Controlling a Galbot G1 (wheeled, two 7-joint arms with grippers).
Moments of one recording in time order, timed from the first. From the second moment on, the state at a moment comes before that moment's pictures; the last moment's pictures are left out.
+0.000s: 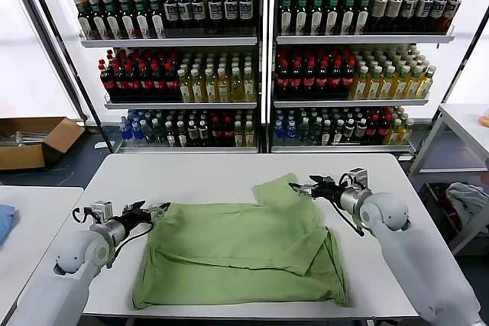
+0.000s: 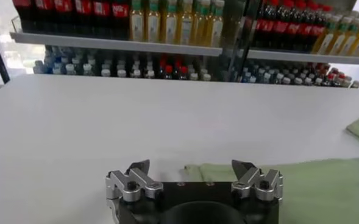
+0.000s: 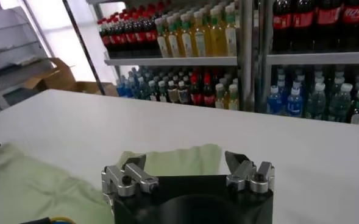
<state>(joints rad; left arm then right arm) 0.95 -0.96 -0.37 -1.53 -0.70 0.58 0.10 -0.59 1.01 0.08 1.35 0.69 -0.57 -0.32</state>
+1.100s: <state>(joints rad) 0.99 -0.95 -0.32 -1.56 -0.67 0.57 0.10 -0.53 1.05 -0.02 1.23 0.65 -0.57 -0.34</state>
